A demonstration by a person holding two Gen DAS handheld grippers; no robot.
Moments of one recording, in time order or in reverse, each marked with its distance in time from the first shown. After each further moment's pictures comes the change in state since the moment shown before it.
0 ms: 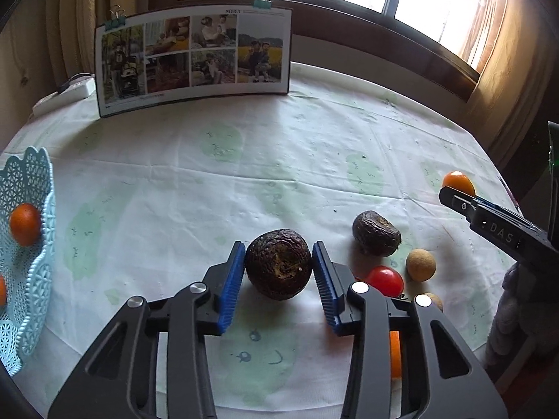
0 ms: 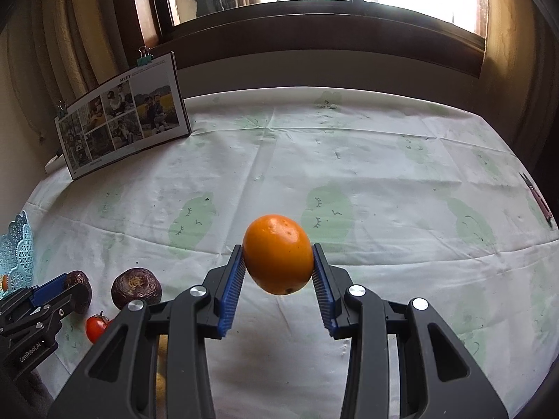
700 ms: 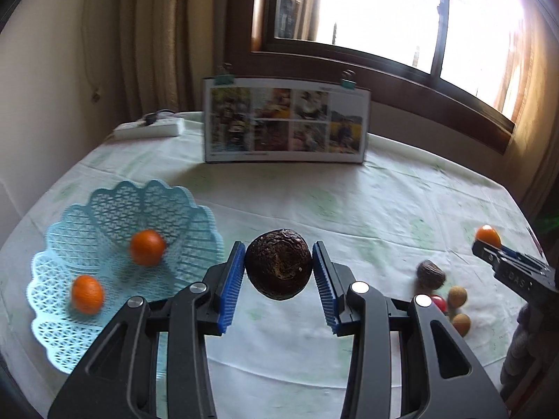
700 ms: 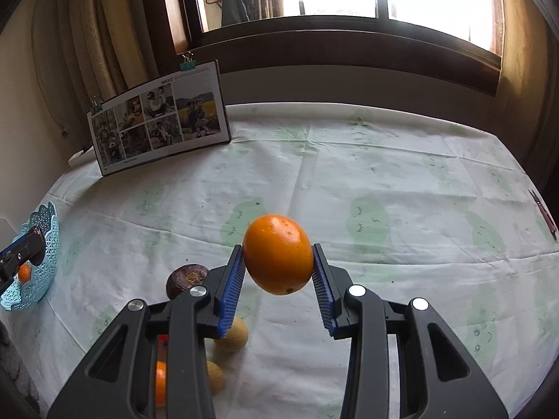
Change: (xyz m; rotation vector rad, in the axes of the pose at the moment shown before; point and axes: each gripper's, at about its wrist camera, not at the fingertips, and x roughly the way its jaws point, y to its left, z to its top) left arm -0.081 0.071 0.002 -0.101 -0.216 0.205; right arm -0.024 0.039 -0.006 -0.057 -0.043 0.066
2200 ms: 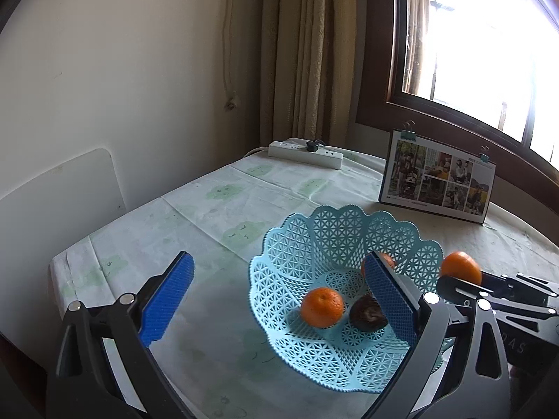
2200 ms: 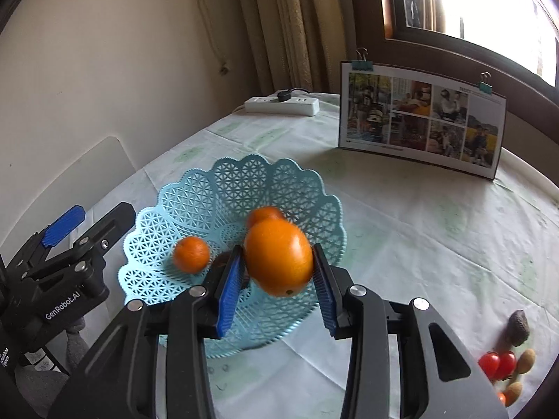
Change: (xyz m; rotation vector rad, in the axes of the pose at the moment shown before) left arm -0.070 0.177 -0.025 -0.204 -0.166 0.320; right arm -0.011 0.292 -0.022 -0.342 0.062 0.435
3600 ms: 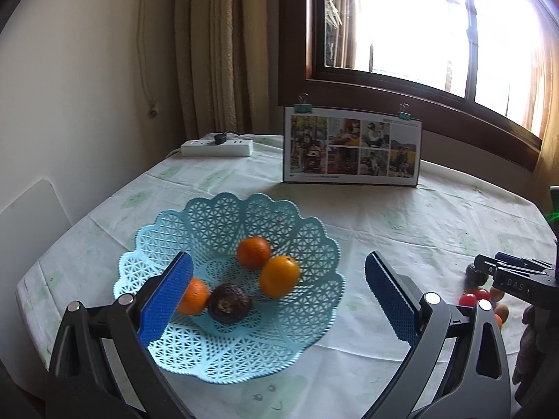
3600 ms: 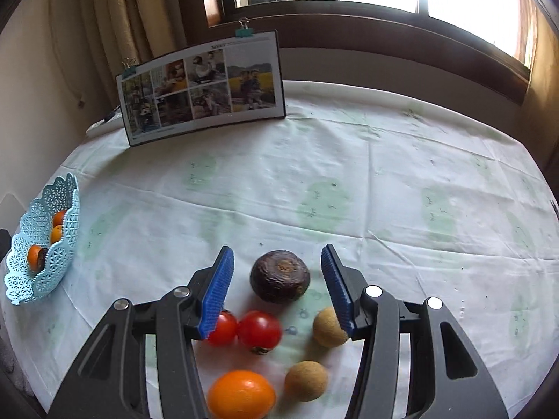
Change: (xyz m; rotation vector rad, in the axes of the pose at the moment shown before) left arm -0.018 -0.119 -0.015 0.186 0.044 -0.190; right arm -0.065 -0.209 -0.066 0.306 0.024 -0.394
